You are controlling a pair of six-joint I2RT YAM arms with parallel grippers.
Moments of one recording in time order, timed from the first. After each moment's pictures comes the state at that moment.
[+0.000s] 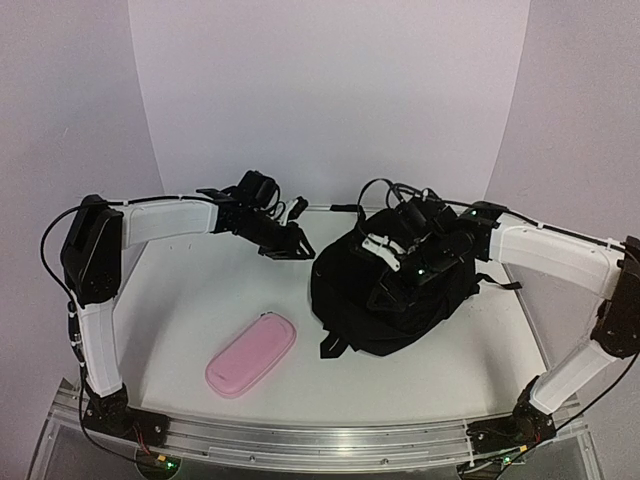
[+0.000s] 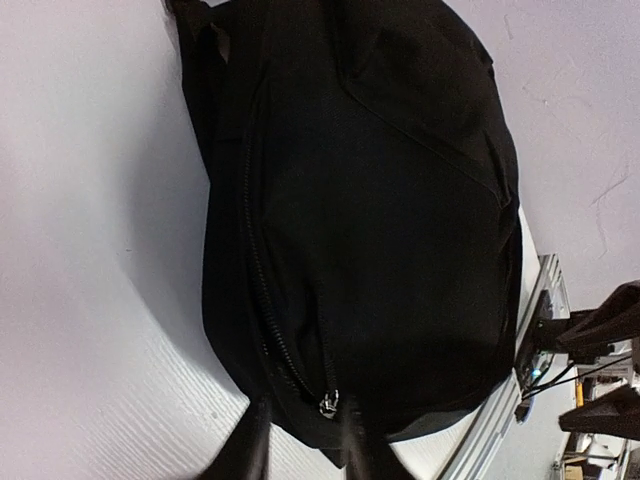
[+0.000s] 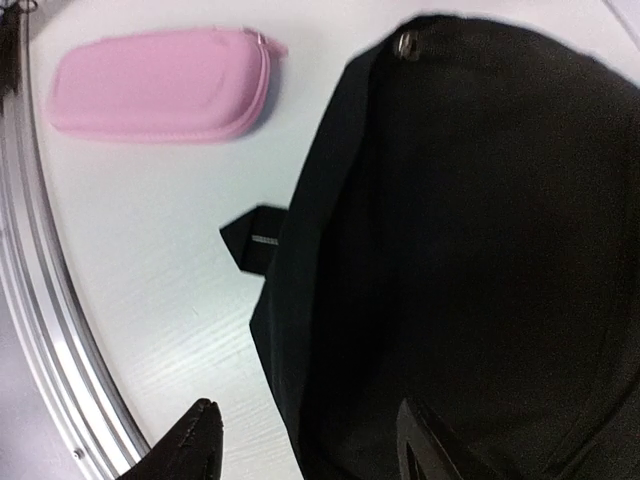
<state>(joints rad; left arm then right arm) -0.65 1.96 1.57 -0.42 0.51 -0.38 0.78 1.54 1.29 -0.80 -0.22 -0.26</state>
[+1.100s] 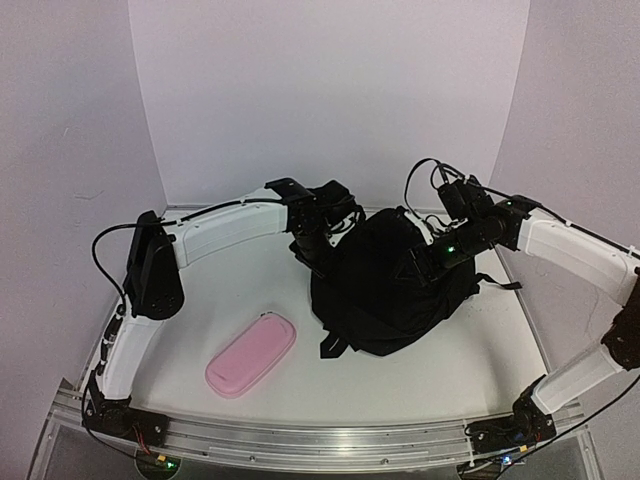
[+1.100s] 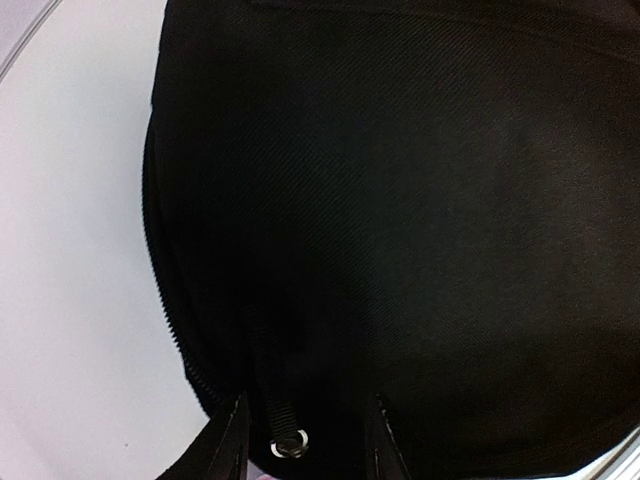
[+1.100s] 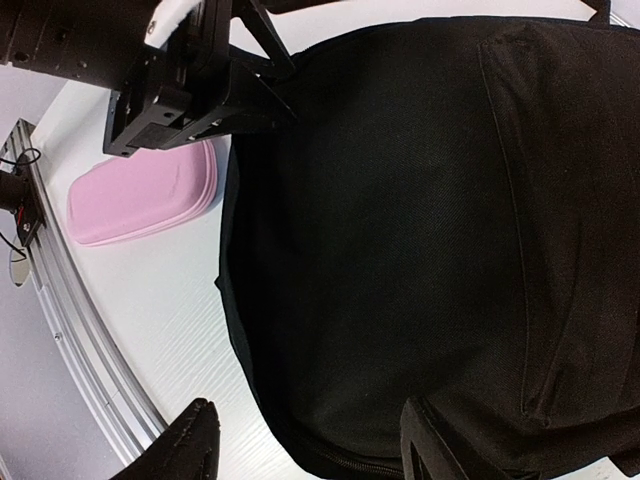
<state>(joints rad) -0.93 2.30 2.23 -1.07 -0.12 -0.12 0.56 1.43 1.24 -0.77 -0.37 -0.05</state>
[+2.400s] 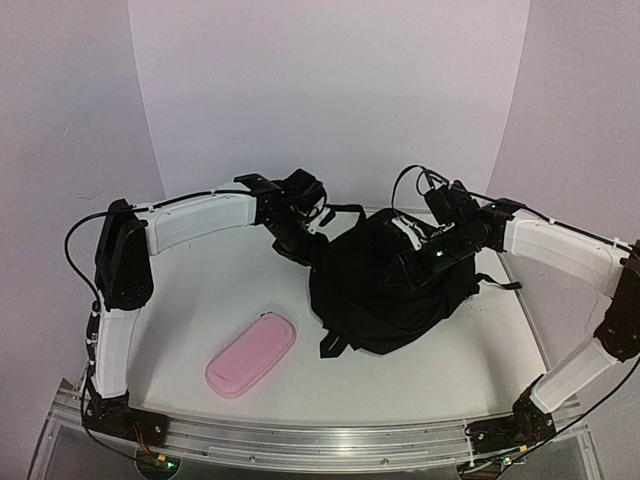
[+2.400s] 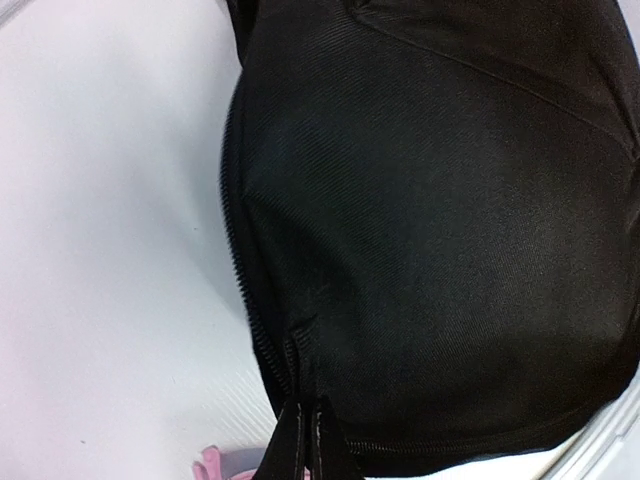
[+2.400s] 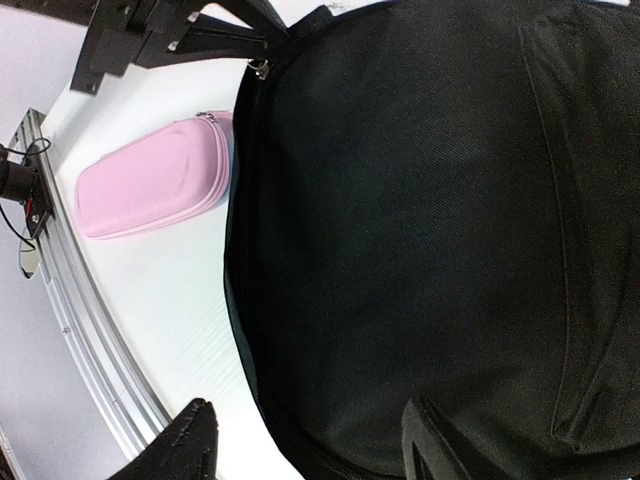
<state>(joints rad) -0.83 2.13 1.97 -0.87 0.05 -0.23 0.59 1.50 1.24 -0.73 -0.41 -0.05</state>
